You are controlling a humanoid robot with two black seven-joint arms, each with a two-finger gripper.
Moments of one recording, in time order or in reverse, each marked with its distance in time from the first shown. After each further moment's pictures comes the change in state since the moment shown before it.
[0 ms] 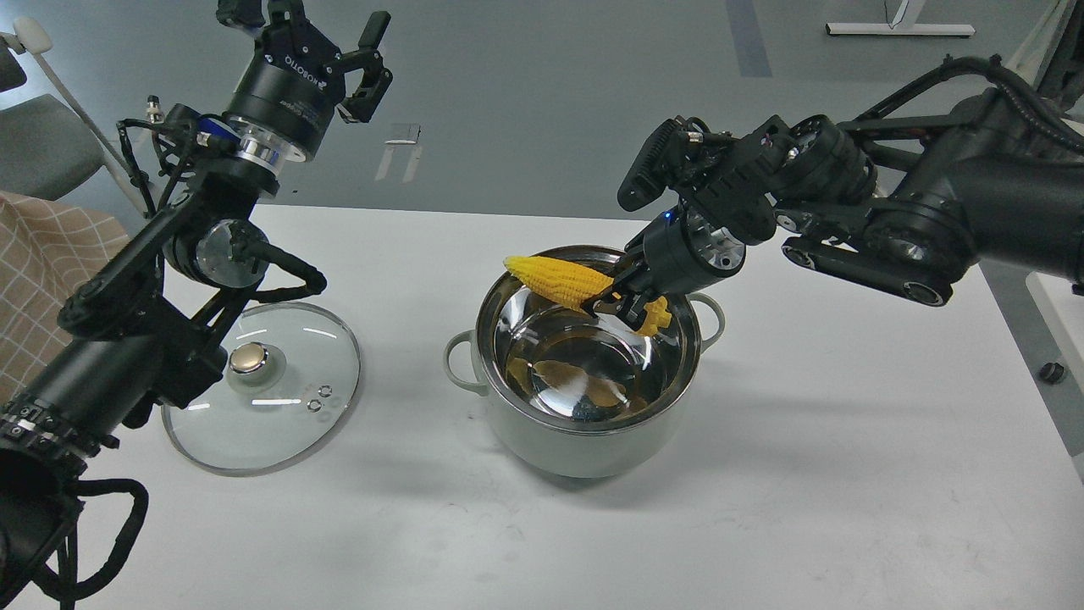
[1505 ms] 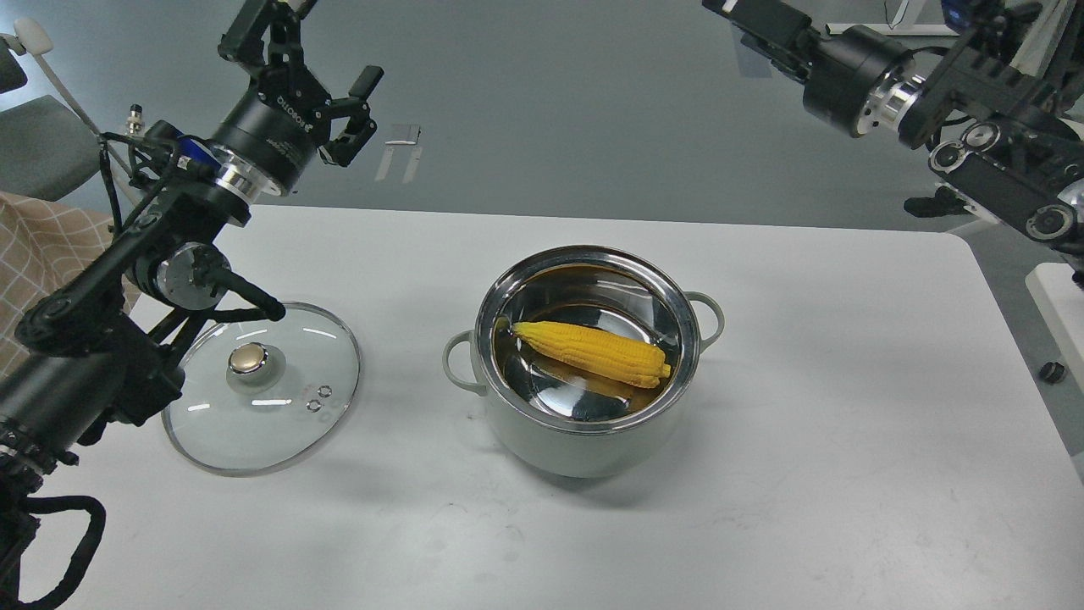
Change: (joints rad) left arm 0.044 0.069 0.033 0.072 0.069 -0.127 0.143; right arm -0.416 -0.190 0.657 -0.320 0.818 -0.281 0.000
